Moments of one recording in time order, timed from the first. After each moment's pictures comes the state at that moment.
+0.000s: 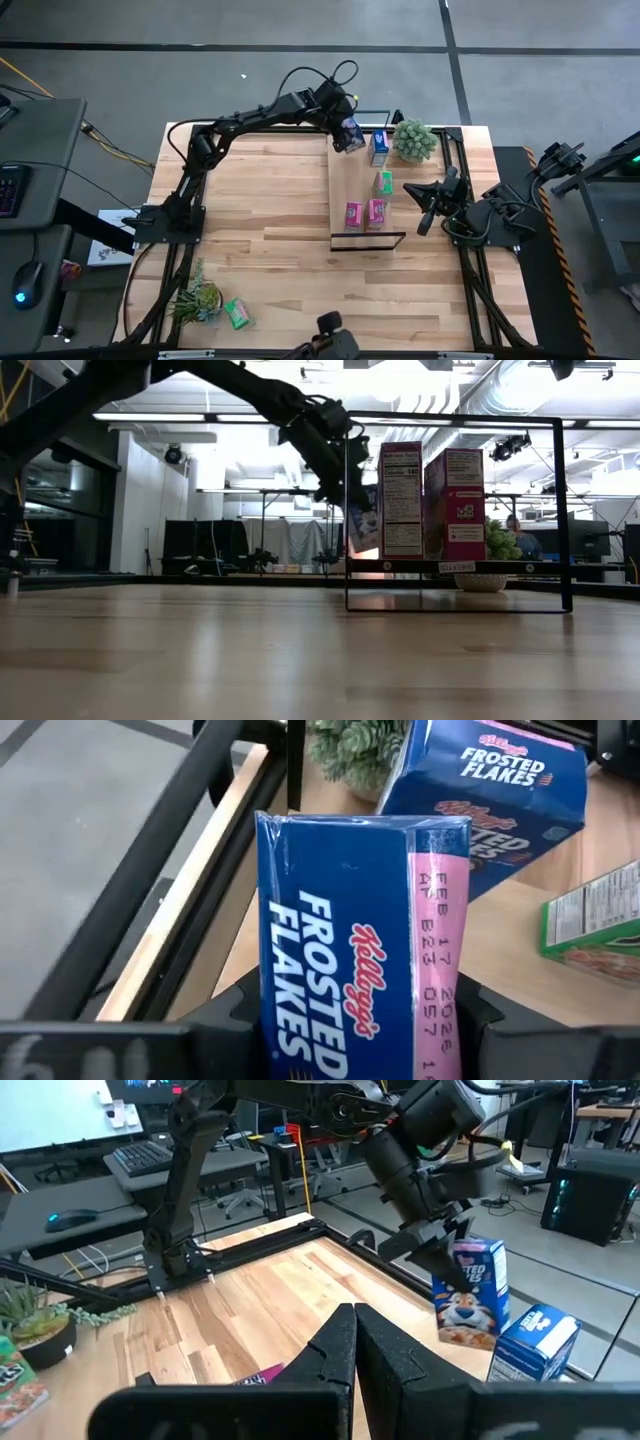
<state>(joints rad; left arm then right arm) 0.53 2.20 2.01 -0.64 0.20 0.11 0.59 0.76 0.76 -0.33 1.08 0.41</state>
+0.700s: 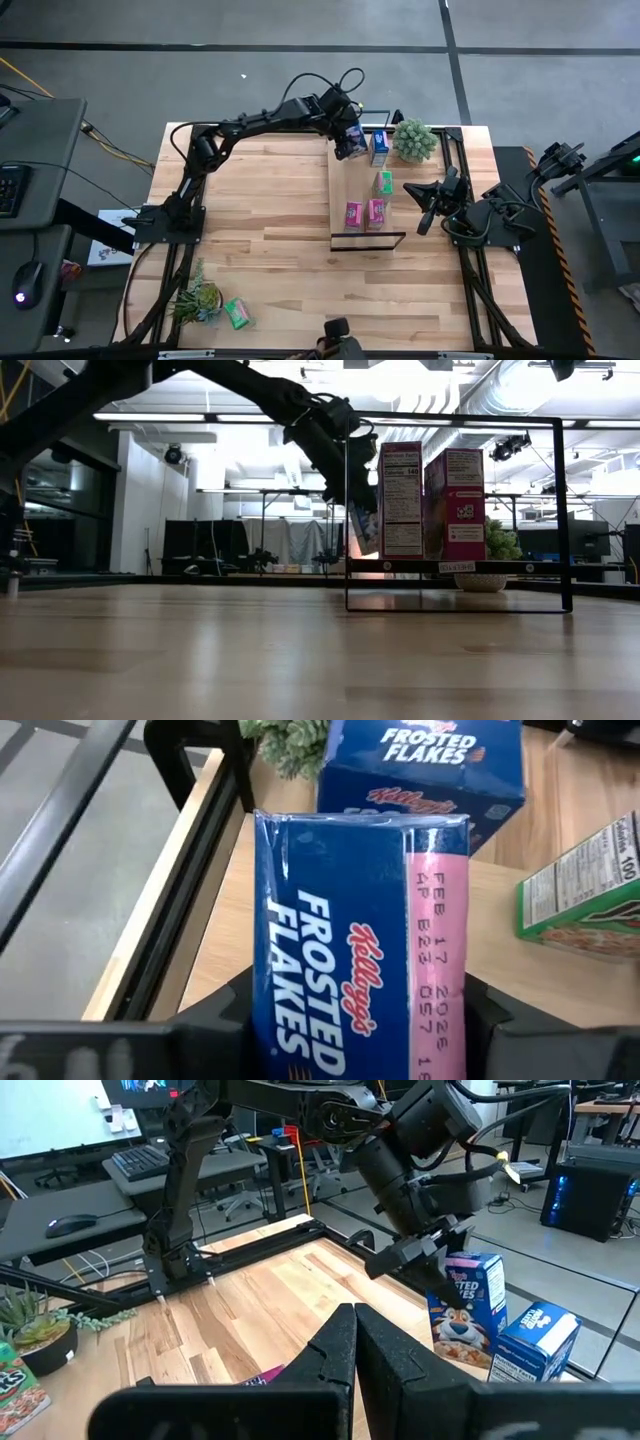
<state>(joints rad) 0.49 2.21 2.01 -0.63 0.20 0.18 0.59 0.76 0.76 -0.33 1.09 0.42</state>
